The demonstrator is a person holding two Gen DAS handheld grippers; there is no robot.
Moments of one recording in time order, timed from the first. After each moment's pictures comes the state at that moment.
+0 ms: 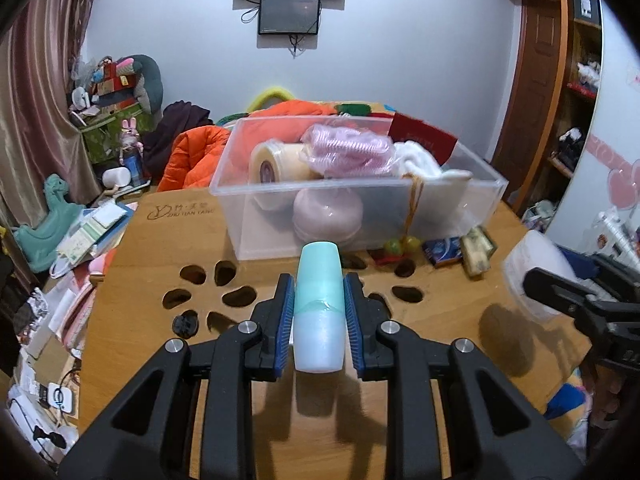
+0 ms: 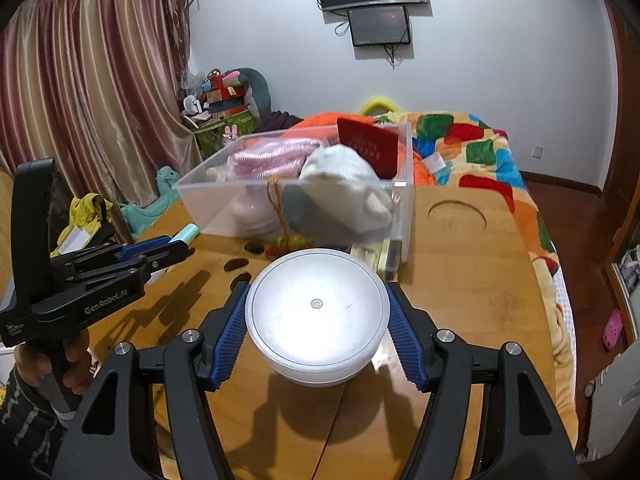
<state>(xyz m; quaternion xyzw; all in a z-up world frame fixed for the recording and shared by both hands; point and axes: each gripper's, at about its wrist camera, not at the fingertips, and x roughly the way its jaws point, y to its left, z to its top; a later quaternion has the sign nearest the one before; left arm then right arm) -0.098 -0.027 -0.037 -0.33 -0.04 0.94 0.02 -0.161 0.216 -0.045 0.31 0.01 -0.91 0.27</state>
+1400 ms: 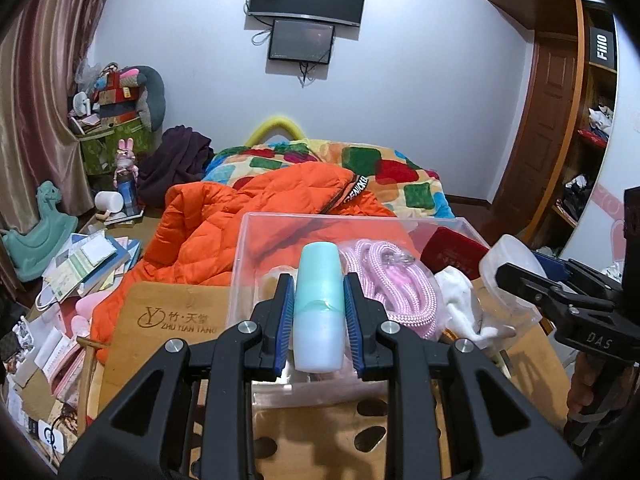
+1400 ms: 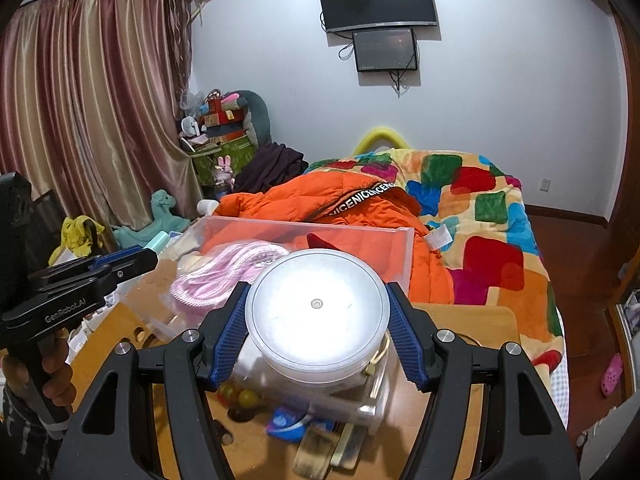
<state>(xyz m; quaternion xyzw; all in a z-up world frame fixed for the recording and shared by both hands) -0.186 -0.060 0.005 -0.28 -0.06 0.96 0.01 -0.282 0.187 -0.003 0.28 0.02 -0.92 0.28</state>
